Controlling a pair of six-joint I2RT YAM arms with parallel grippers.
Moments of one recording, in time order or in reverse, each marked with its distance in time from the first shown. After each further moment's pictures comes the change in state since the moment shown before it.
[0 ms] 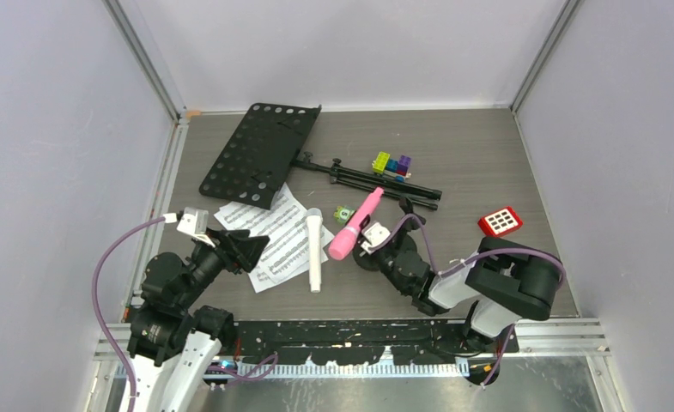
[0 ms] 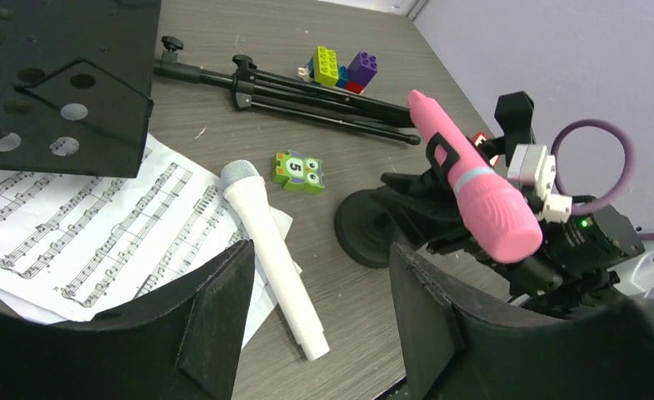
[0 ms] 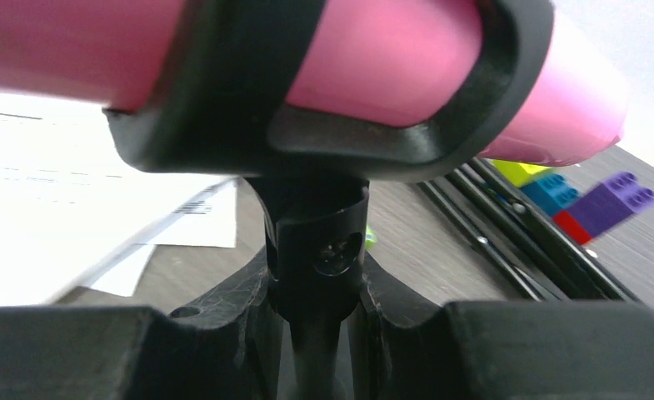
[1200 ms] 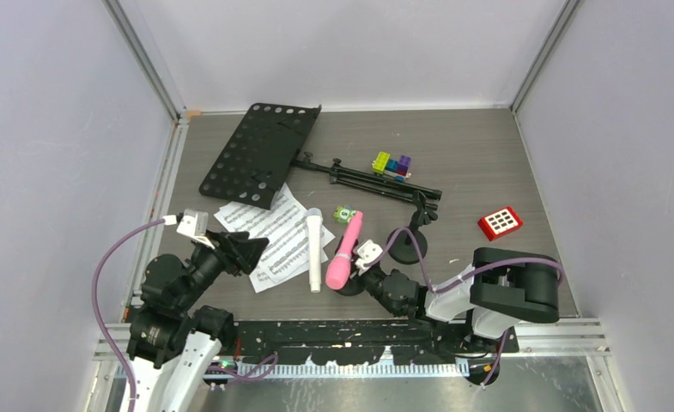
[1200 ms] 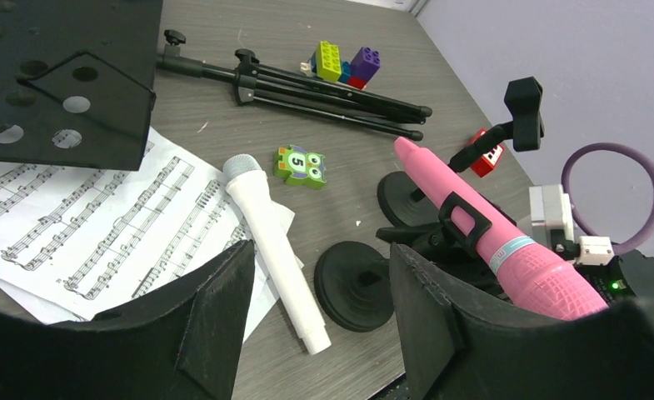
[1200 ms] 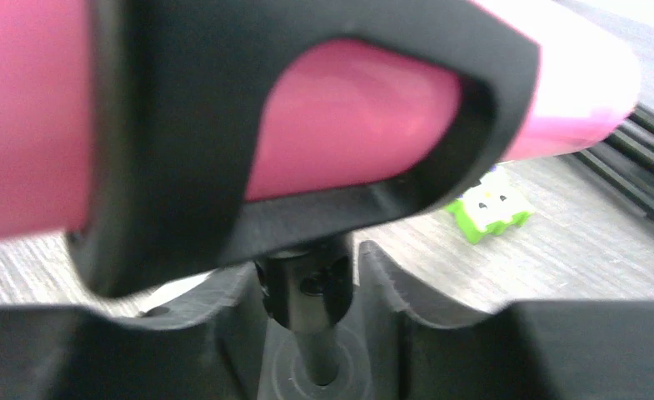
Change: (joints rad) left arm 0.000 -0.013 0.000 -0.023 -0.002 0.001; right arm 0.227 -0.018 0.019 -0.099 0.114 0.257
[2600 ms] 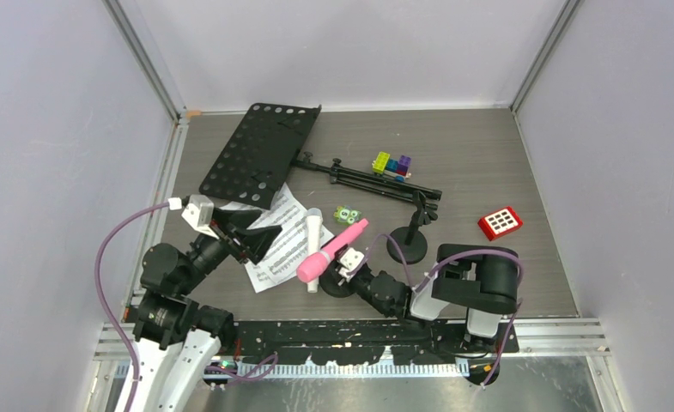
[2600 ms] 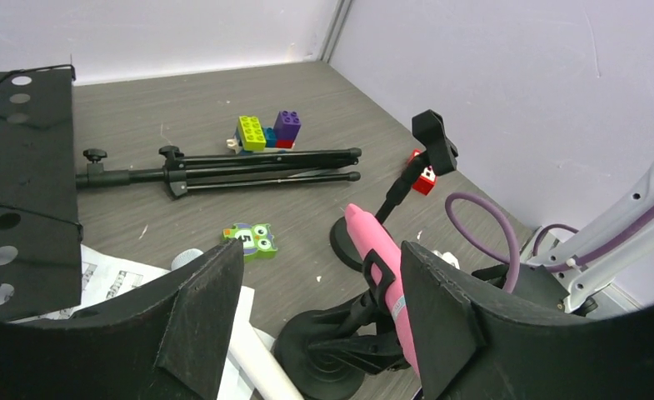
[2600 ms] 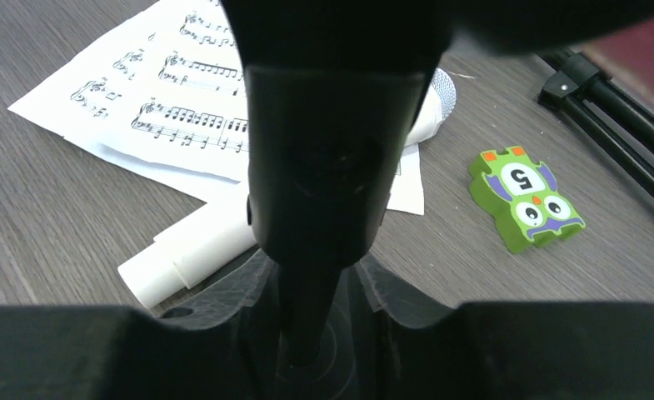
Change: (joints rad) left arm 0.000 0.119 0.001 0.332 0.194 0.050; right arm 0.001 0.216 0.034 0.127 -0.078 -0.089
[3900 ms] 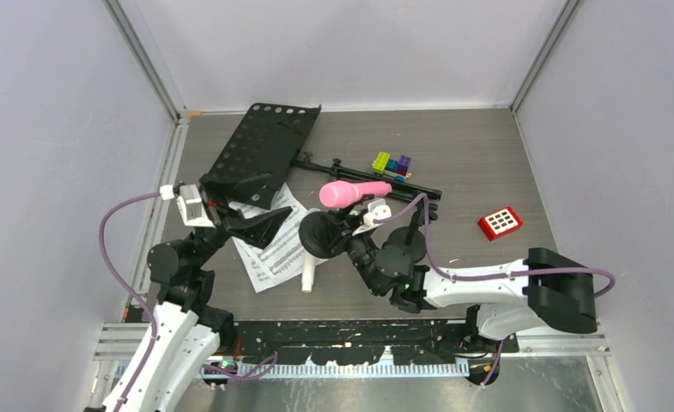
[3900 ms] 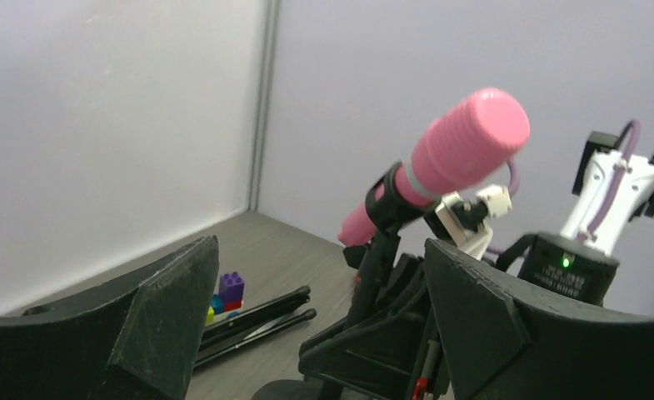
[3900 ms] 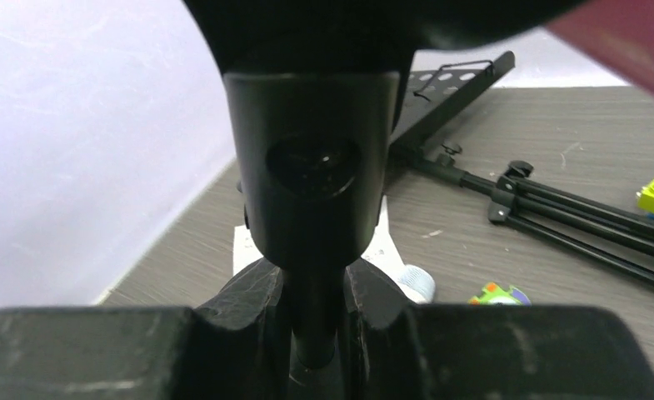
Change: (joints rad) left arm -0.001 0.184 -0.140 0.809 0.089 -0.168; right arm 0.002 -0.415 0.301 -0.402 0.304 0.281
